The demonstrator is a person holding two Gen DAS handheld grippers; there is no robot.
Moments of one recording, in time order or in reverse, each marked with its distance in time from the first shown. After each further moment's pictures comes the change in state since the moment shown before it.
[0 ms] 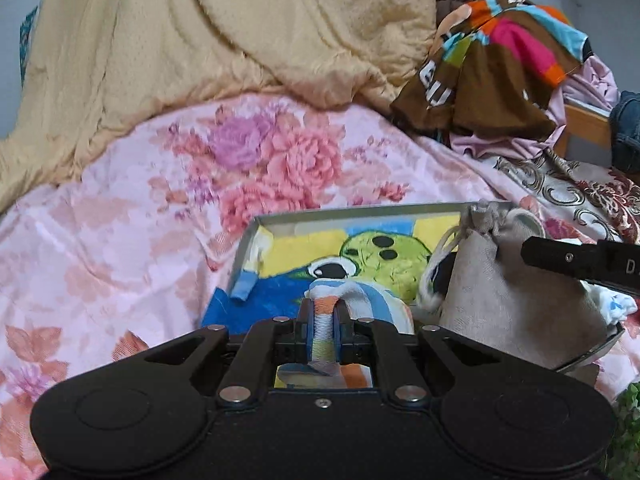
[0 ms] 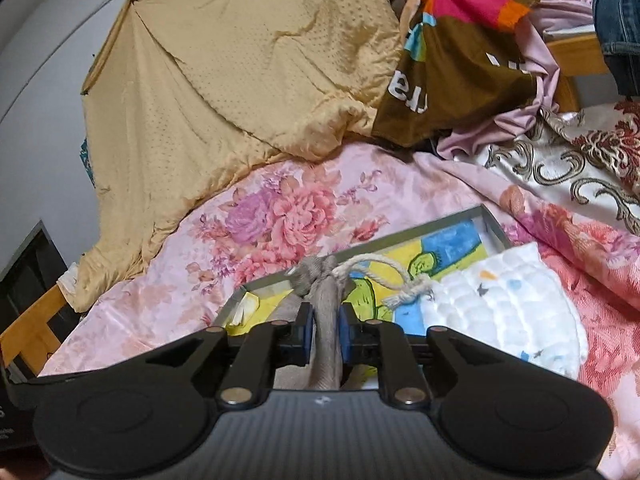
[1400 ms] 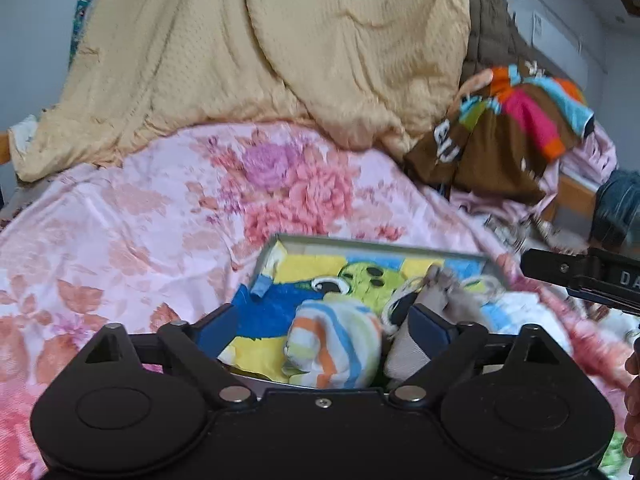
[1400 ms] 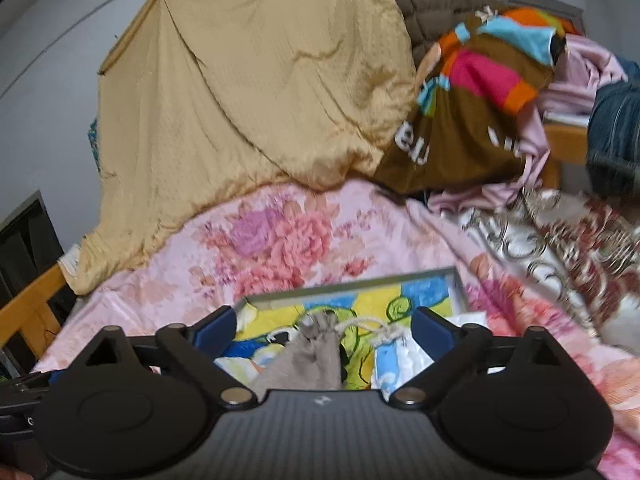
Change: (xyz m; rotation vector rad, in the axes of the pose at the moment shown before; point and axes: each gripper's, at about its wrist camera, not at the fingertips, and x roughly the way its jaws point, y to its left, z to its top) left arm -0.098 0.006 0.000 -0.176 -0.101 0.003; right arm -0.094 0.046 0.045 -0.151 -0.027 -0.056
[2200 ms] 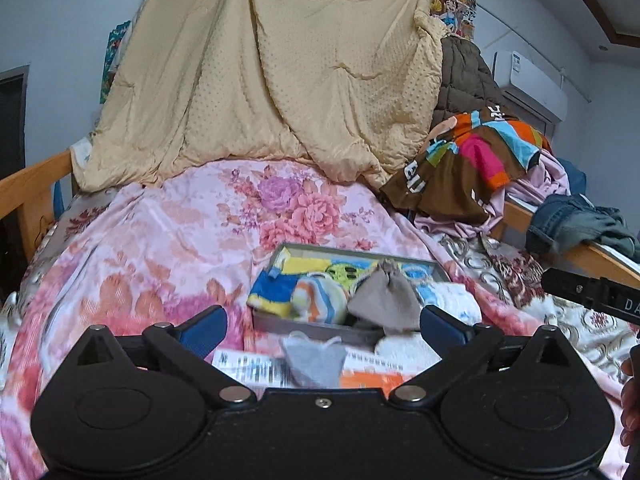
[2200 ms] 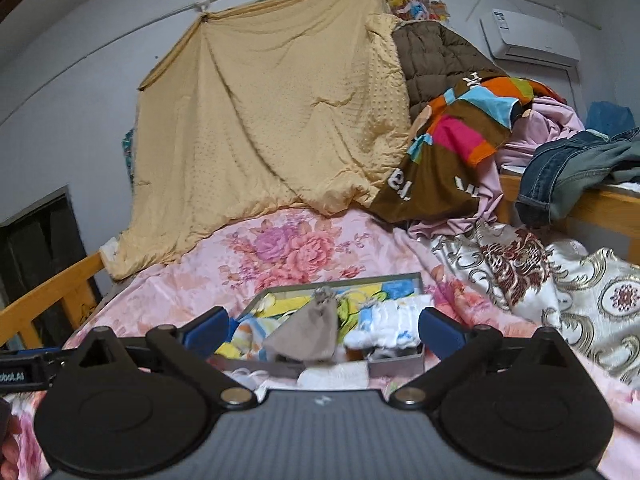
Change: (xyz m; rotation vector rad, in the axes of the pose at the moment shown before) left arm -0.202 -0.010 -0.048 -0.023 -0.076 -0.009; right arm -0.176 0.014 -0.061 -0.090 -0.080 0.008
